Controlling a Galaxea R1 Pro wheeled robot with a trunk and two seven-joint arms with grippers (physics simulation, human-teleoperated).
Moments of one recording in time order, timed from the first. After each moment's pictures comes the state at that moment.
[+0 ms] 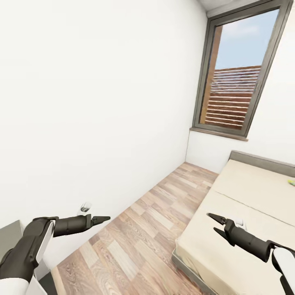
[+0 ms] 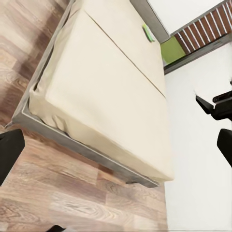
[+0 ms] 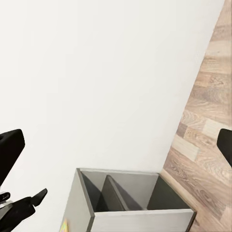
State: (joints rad) left arm -0.47 0.21 0.19 -1.13 0.06 0.99 -1.18; right arm -0.21 -0.24 -0.32 -1.35 -1.10 0.97 0.26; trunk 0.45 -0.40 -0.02
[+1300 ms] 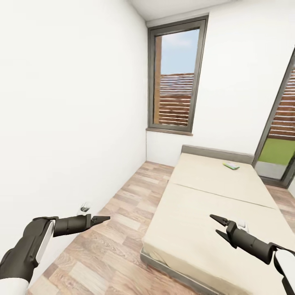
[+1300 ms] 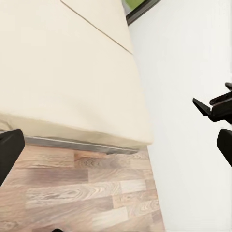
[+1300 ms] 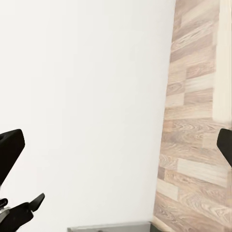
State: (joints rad) left arm -0.47 0.21 0.19 -1.14 0.07 0.99 -1.18; right arm -0.21 -0.24 -0.34 -1.31 -1.10 0.97 0.26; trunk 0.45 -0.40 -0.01
